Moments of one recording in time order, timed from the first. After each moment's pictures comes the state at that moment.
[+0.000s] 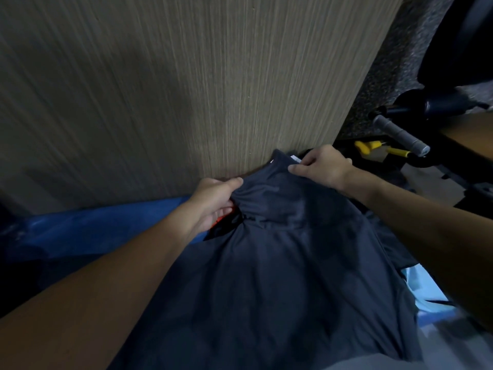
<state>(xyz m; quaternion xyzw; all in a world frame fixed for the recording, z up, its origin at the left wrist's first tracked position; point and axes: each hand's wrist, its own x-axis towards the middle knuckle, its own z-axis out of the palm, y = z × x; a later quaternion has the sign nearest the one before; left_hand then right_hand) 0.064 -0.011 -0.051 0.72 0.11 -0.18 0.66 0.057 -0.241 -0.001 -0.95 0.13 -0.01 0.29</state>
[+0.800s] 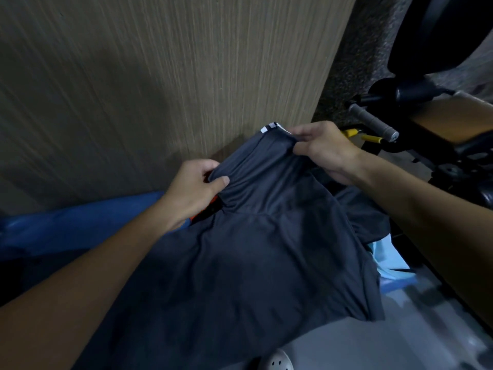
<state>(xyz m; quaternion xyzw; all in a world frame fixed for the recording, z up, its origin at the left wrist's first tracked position) 0.022 -0.002 -0.017 0.82 -0.16 -0.06 0.55 0.007 -0.248 0.033 -0.80 0.07 -0.04 0.59</state>
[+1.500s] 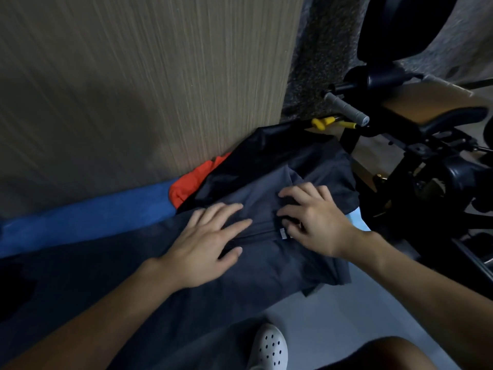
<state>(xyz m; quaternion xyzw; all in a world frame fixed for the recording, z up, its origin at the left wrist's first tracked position) -0.070 -0.004 -0.073 0.89 -0.44 0.00 0.10 -0.122 -0.274 -0.059 -0.98 -0.15 -0.12 0.07</state>
